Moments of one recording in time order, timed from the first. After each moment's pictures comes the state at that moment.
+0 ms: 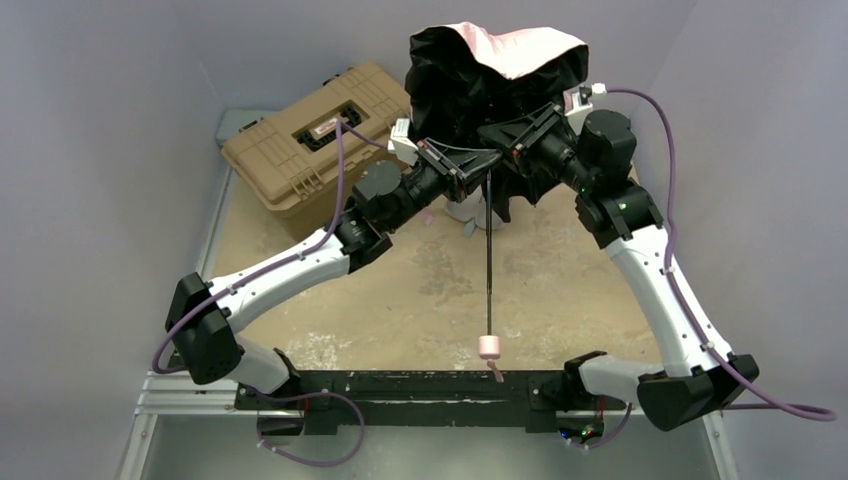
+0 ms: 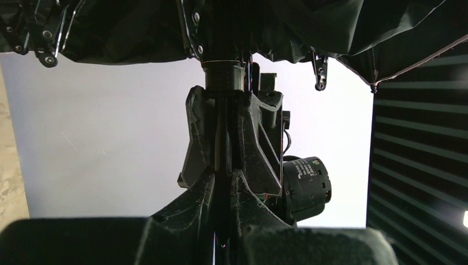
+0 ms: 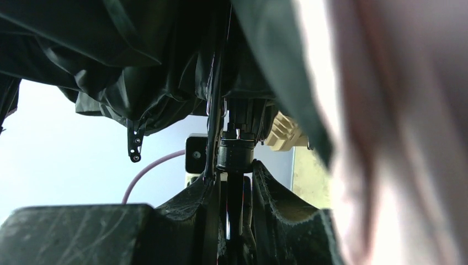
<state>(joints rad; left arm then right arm) -0.89 1.46 1.25 0.40 0.05 -1.64 0.32 1.23 1.42 -0.30 -0.28 1.24</state>
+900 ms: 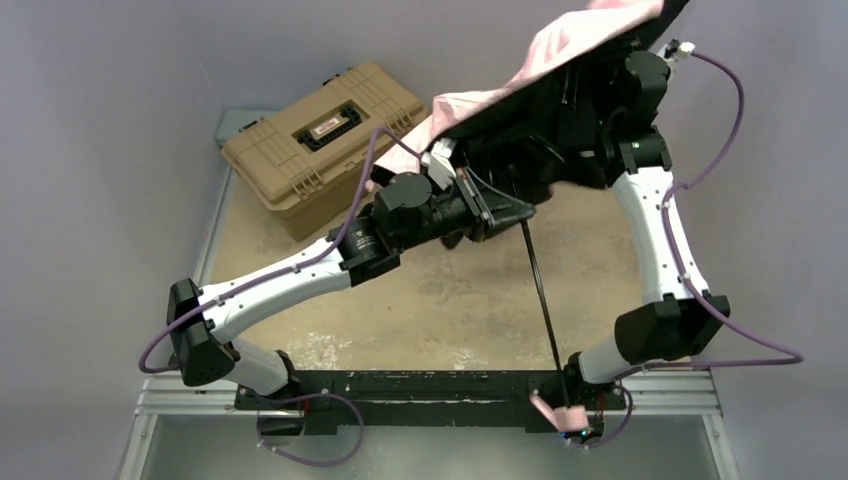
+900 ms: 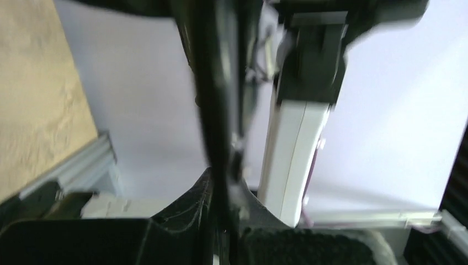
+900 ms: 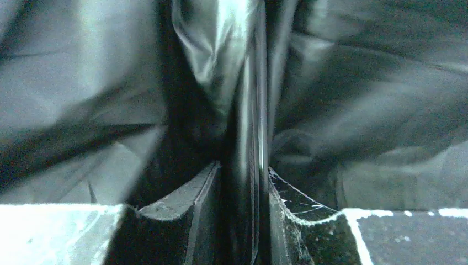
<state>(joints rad) -1.03 1.45 1.39 0.09 0.07 -1.46 0.11 1.50 1.71 -0.14 0.07 1.24</state>
